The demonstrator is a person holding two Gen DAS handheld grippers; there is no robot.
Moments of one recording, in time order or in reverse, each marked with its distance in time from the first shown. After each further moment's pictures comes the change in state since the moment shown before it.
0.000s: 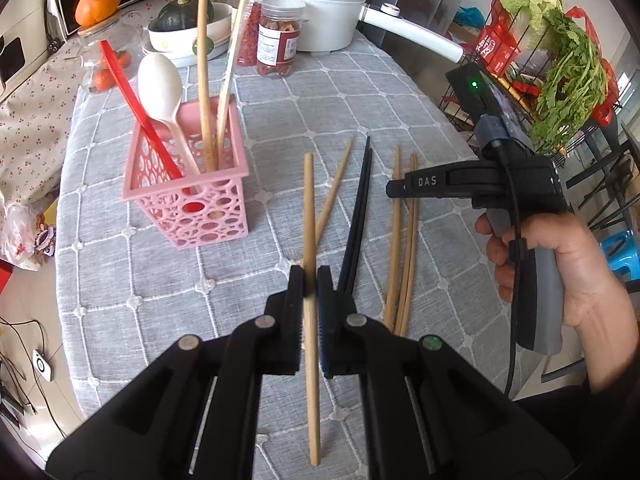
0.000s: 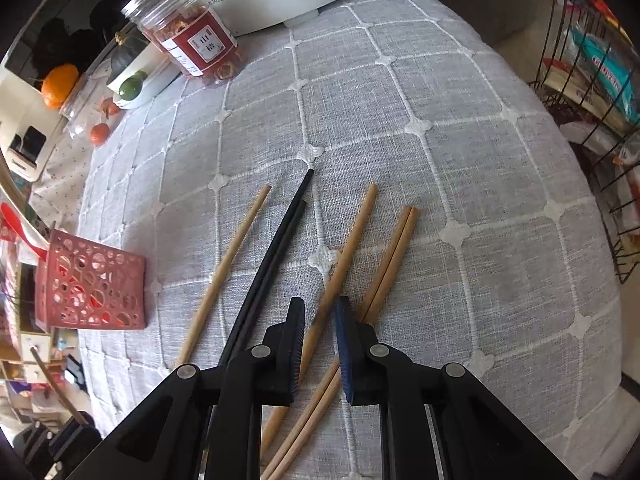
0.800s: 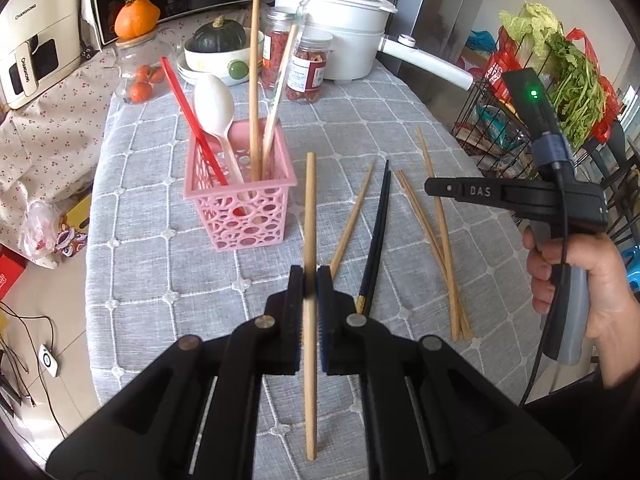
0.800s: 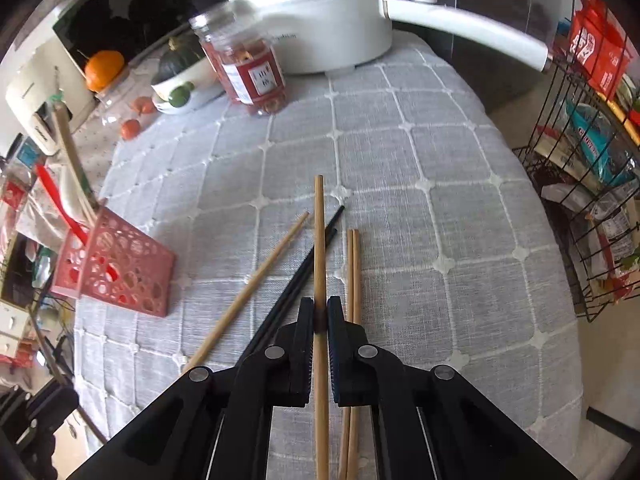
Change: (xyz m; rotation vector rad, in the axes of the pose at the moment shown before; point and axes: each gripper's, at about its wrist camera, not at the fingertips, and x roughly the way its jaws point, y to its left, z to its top) left arm -0.033 0.017 -0.015 -0.030 -0.107 0.048; right arm -0.055 0.032 -0.019 -0.123 -0.166 -0.013
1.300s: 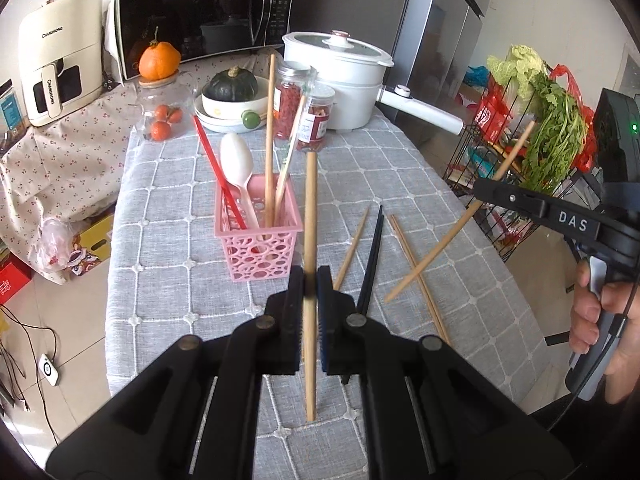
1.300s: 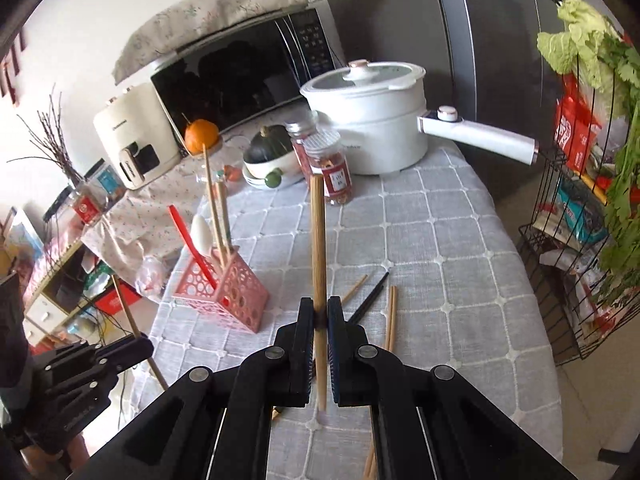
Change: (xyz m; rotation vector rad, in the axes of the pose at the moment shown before) left arm -0.044 0.002 0.002 -0.024 -0.158 0.009; right arm -0.117 0.006 -0.028 -0.085 -0.292 0.156
